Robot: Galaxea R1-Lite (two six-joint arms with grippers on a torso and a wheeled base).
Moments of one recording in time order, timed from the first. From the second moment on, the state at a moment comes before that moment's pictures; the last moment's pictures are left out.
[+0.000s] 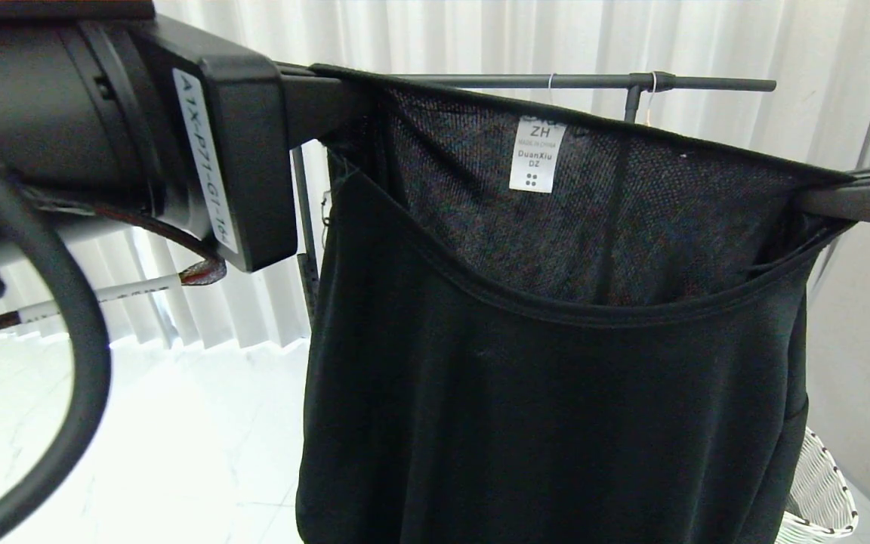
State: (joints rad) left arm -1.02 1.31 -1.27 -0.03 0.40 0.29; right arm 0.76 1.18 -1.38 0.43 0.11 -0.20
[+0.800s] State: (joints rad) left arm -0.96 1.32 -1.24 -0.03 0.41 0.30; right arm 0.79 1.10 -1.26 0.43 0.21 -0.21
